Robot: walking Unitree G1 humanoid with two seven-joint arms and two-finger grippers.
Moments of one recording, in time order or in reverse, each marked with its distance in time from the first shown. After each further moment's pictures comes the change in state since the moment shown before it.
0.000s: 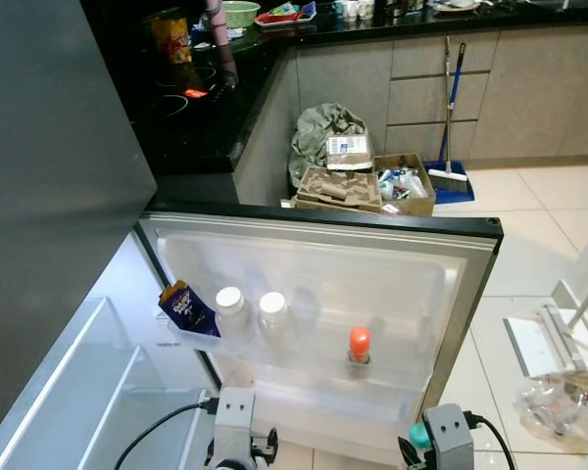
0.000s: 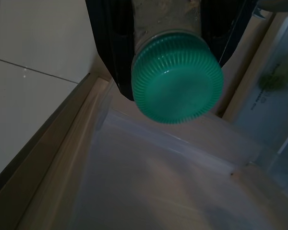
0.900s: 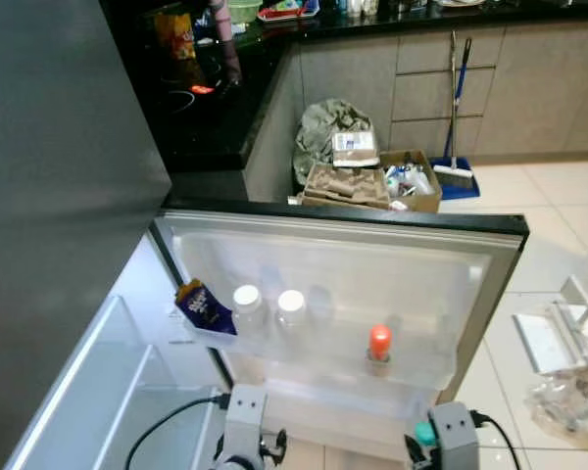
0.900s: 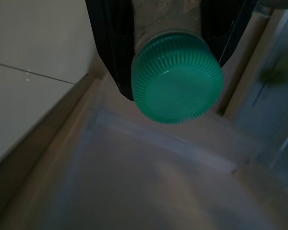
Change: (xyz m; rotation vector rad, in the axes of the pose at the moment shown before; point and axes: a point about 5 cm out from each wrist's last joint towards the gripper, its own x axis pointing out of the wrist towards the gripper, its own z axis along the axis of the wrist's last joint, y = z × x) left arm 0.002 -0.008 0.003 0.057 0.011 -0.054; right arm -0.003 -0.010 0.000 0.011 -0.003 -0.049
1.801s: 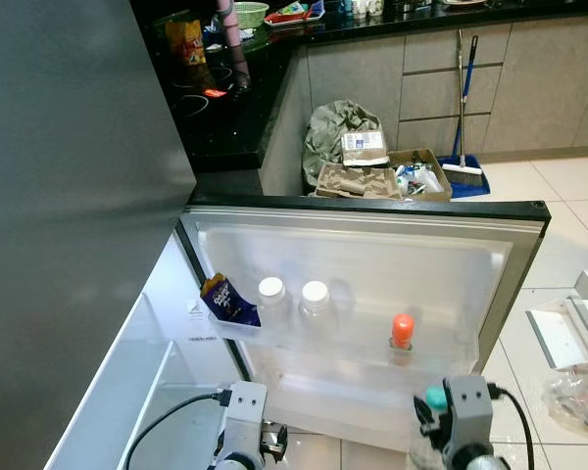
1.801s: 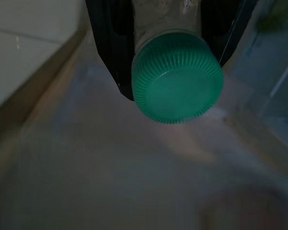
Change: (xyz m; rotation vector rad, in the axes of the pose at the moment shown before) left arm 0.001 -0.001 0.004 0.007 -0.022 -0.012; right arm 0.021 -0.007 0.053 0.020 -0.181 -0.003
